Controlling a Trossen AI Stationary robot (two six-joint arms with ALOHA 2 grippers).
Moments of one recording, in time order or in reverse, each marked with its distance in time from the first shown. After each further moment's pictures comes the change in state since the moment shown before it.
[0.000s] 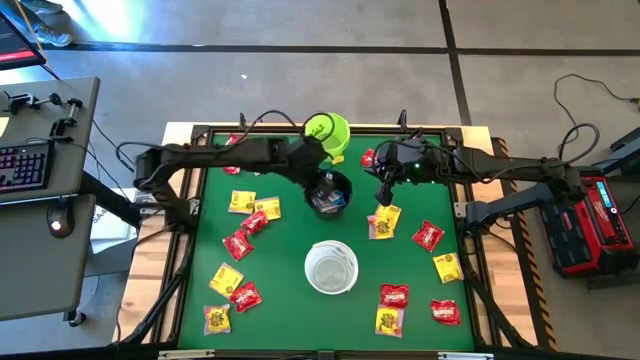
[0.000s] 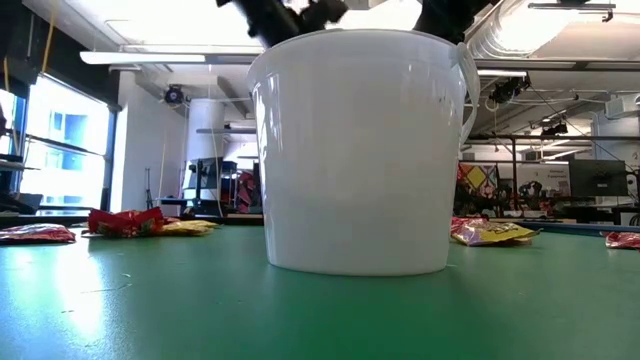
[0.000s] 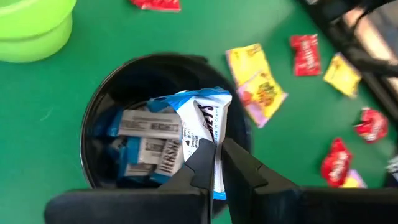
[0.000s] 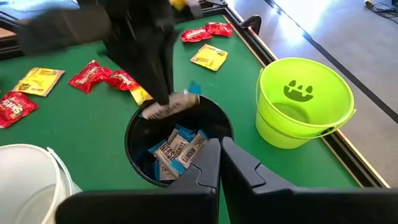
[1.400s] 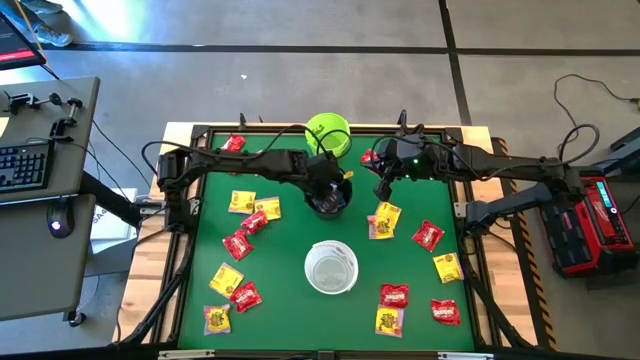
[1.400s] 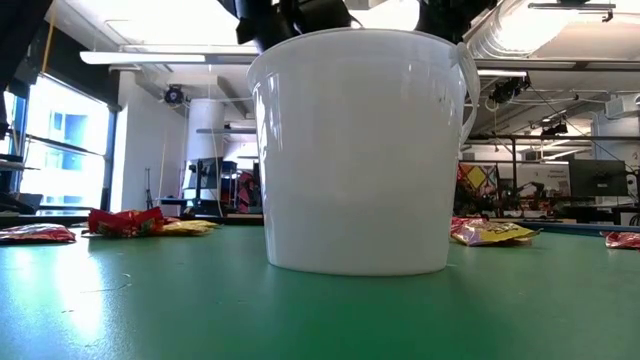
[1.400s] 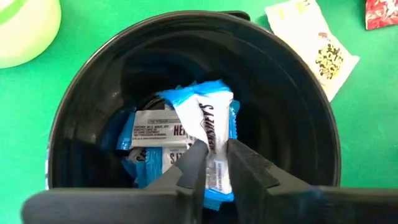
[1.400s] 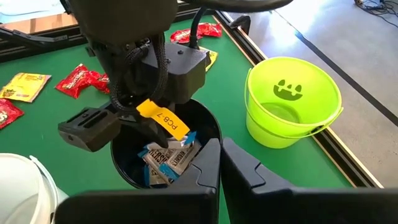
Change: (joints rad) left arm -0.017 0.169 -0.001 0.032 -0.055 0.156; right arm -0.037 0.007 0.000 0.008 0.000 -0.003
